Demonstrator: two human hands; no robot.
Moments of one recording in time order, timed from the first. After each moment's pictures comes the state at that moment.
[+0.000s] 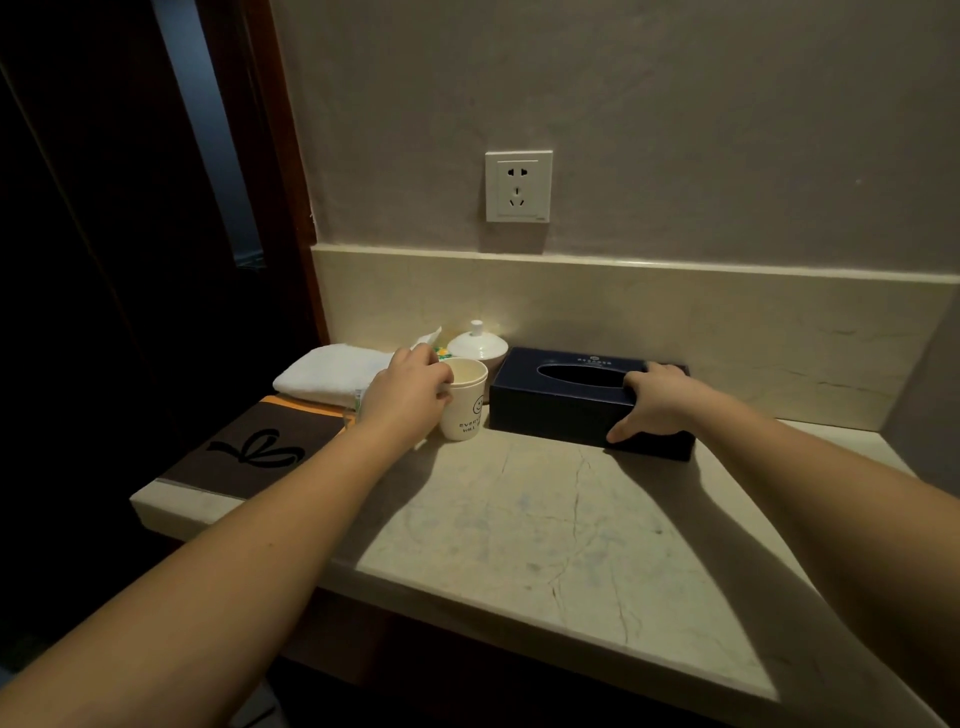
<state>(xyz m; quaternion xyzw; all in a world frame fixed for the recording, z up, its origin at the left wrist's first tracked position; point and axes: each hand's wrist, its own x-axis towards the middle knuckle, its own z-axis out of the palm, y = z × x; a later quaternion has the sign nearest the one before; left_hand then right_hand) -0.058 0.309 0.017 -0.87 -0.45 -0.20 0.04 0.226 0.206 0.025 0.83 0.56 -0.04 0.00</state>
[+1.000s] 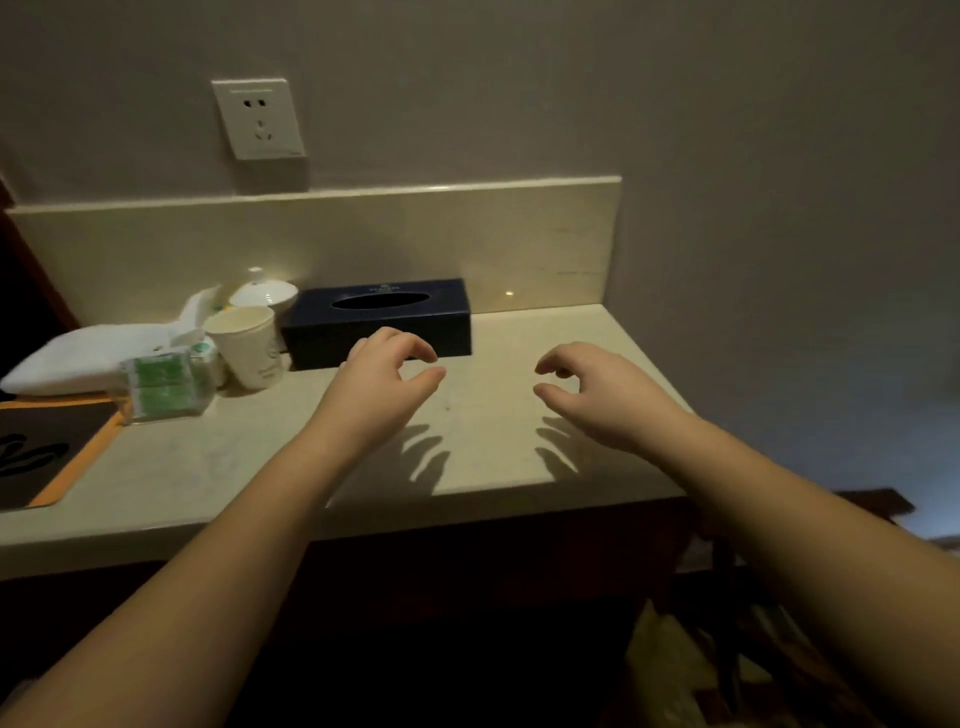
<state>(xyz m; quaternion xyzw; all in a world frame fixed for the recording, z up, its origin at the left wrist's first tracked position) 0.026 0.117 0.016 -0.91 -0.26 -0.25 -0.22 0.194 -0.049 0.008 0.82 0.51 0.01 -0.24</state>
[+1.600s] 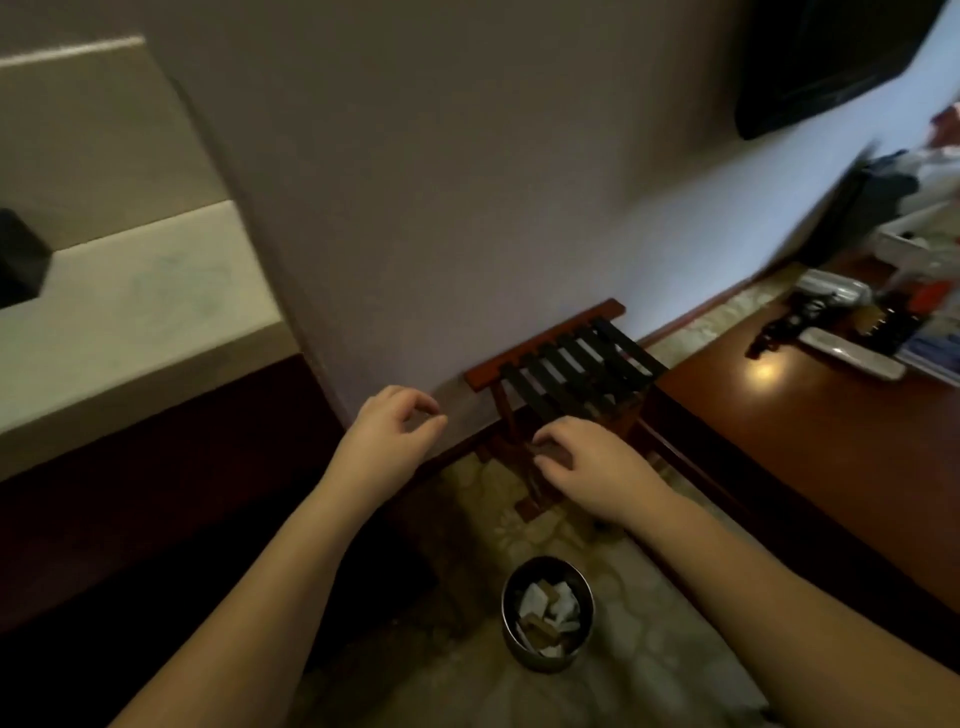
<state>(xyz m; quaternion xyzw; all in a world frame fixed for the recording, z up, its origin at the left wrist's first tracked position) 0.178 -0.253 -0.121 -0.94 -0.13 -0.05 -0.31 0.251 -0.477 -0.159 0.91 0.31 -0.12 -0.24</state>
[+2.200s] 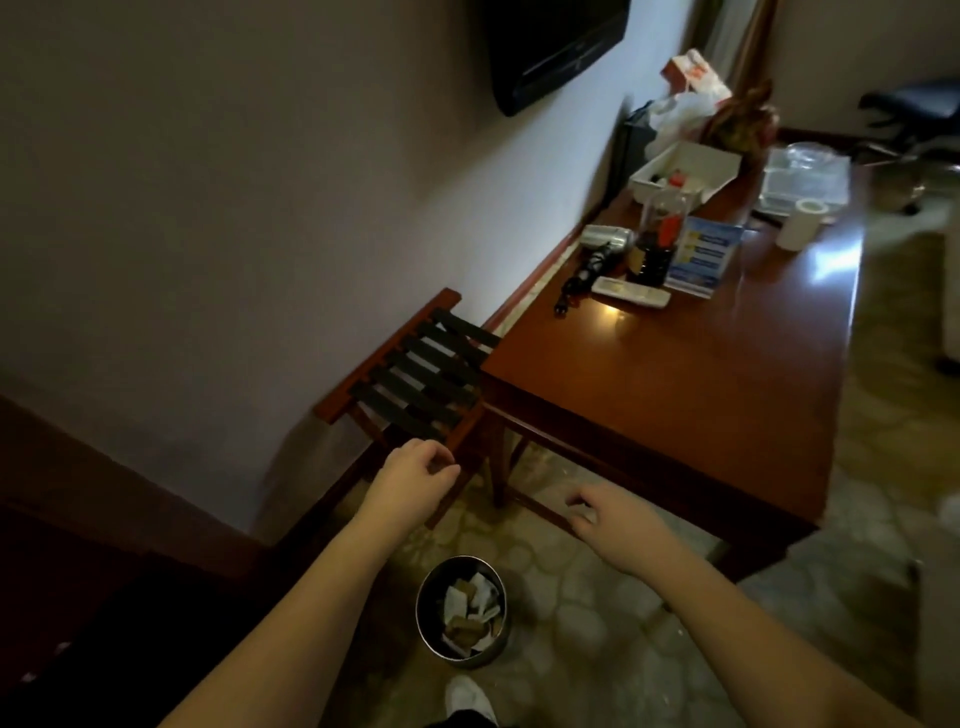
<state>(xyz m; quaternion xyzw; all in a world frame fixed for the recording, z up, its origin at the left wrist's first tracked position) 0.274 -0.432 -0.205 -0.94 0.01 0.13 -0.30 0.232 -0.689 -0.245 0.95 0.04 -0.20 -0.25</state>
